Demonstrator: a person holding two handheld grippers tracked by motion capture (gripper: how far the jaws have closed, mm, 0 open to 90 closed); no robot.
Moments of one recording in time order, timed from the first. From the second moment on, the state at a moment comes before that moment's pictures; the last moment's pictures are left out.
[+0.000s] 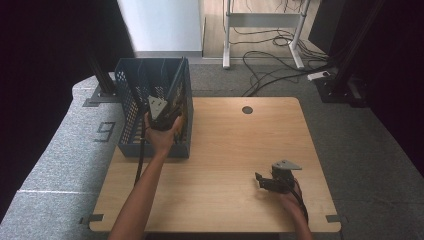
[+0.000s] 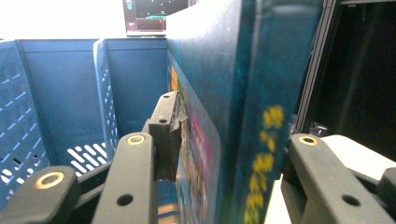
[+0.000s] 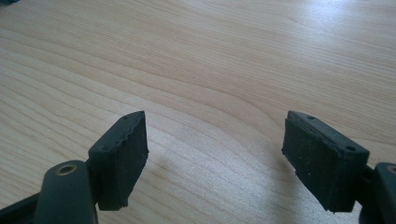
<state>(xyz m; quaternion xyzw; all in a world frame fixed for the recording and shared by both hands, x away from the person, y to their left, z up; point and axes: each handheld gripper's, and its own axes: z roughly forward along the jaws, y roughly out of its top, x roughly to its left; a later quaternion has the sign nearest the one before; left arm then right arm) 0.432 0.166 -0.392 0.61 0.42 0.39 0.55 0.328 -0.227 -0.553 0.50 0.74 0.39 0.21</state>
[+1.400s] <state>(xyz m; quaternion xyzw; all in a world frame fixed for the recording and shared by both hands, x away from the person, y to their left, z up) 0.395 0.194 -0.404 0.64 0.42 0.32 0.56 0.327 -0.228 -0.553 0.50 0.74 0.39 0.20</state>
